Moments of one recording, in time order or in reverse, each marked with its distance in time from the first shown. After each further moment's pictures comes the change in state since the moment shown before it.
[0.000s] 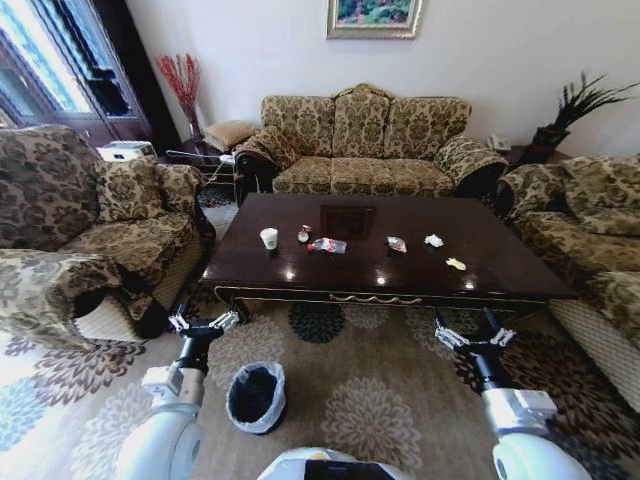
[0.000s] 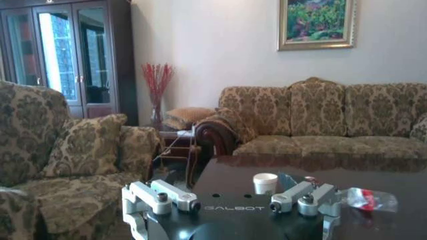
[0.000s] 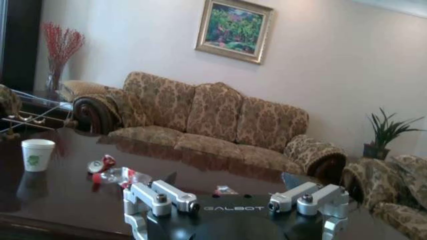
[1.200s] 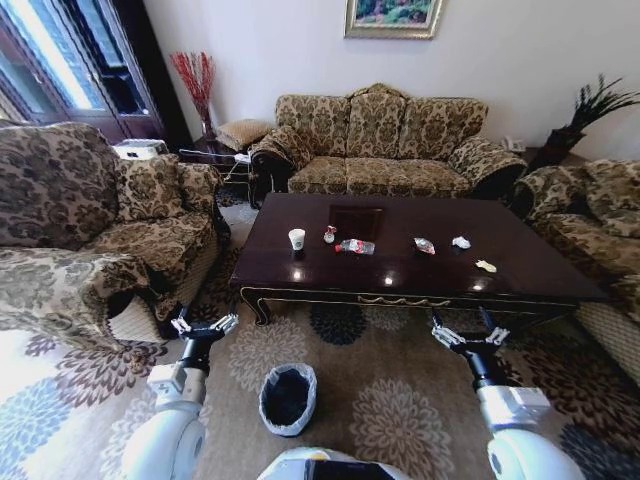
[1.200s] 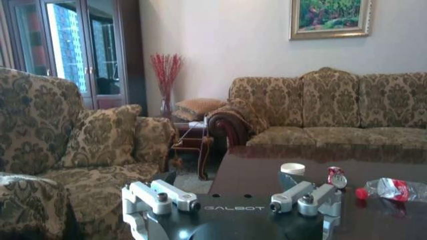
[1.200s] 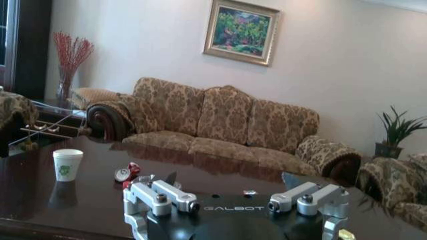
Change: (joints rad) left arm -0.007 0.003 0.000 0.025 -0.002 0.018 -0.012; right arm 0.016 -0.002 -0.009 -0.021 0.023 0.016 -0.004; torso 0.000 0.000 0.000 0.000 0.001
